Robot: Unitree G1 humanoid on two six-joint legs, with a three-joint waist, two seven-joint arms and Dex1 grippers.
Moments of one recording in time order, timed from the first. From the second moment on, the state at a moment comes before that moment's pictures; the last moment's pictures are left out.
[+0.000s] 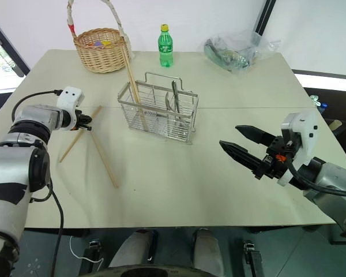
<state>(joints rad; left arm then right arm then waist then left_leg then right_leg) -1.20 0.60 0.02 1.37 0.16 0.42 -0.60 0.09 -0.84 -0.56 -0.73 1.14 0.78 0.52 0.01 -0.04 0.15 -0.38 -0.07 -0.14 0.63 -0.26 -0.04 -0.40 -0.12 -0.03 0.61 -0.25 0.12</state>
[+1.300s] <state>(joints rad) -1.07 0.22 0.22 0.55 -0.37 0.21 -0.60 0.16 -0.77 -0.53 -0.79 1.15 0.71 0.36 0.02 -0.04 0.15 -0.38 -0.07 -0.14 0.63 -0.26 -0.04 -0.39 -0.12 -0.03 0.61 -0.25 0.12</state>
